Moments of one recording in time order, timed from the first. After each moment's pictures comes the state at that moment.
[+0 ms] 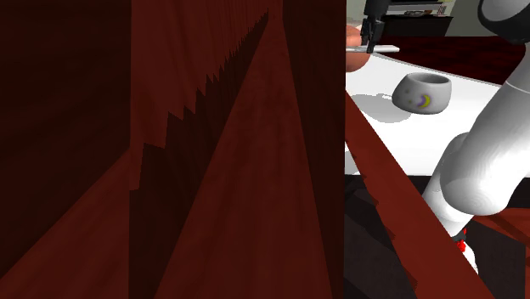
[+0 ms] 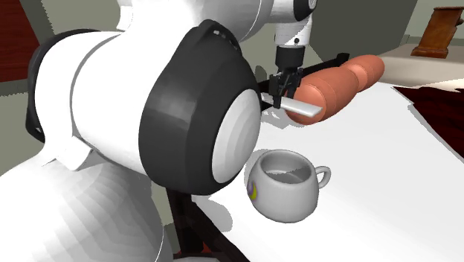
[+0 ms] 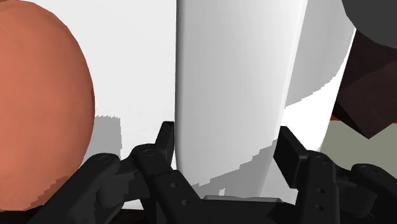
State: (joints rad) arm 0.12 -0.09 -0.69 -1.58 -0.07 1.51 -1.31
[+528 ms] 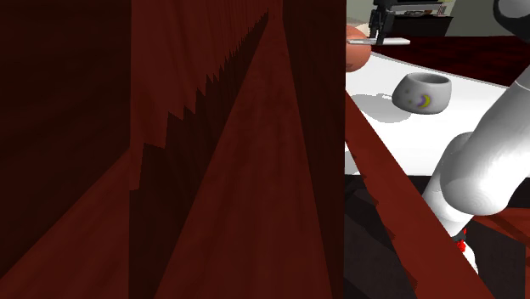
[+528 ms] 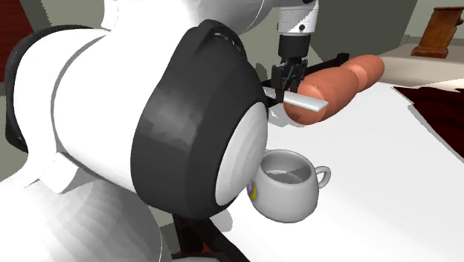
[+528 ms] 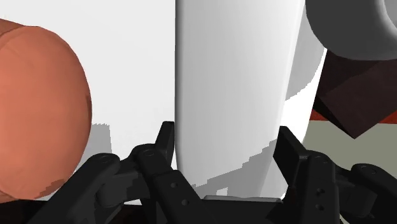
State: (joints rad) arm 0.12 -0.15 -0.68 -1.55 -0.10 1.43 -1.31
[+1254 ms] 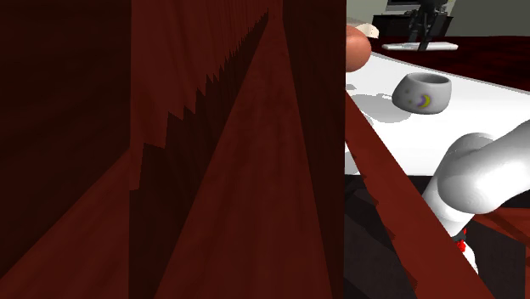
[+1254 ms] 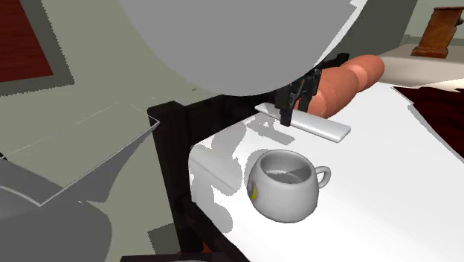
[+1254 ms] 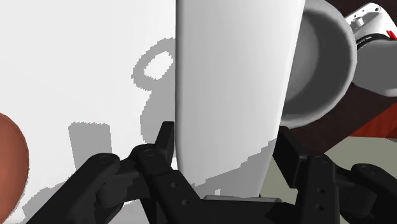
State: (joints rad) arm 0.03 -0.60 -0.54 -1.88 -0.31 1.36 -1.23
